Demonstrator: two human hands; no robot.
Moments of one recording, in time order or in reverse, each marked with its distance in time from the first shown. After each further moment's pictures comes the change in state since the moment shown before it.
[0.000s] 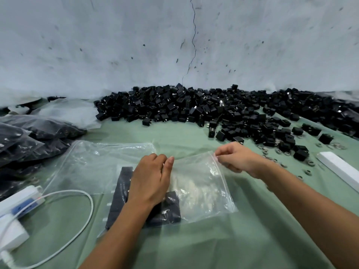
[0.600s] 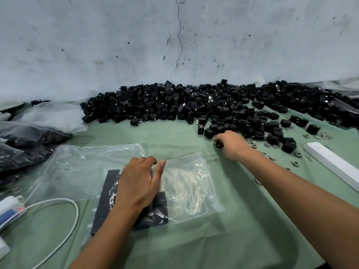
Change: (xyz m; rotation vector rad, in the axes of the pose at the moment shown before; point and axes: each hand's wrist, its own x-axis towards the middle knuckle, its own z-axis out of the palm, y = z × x) left_hand 0.002 0.006 -0.003 0.084 -0.098 0.006; right_hand 0.047 0.028 -0.033 -0.885 0.283 0.073
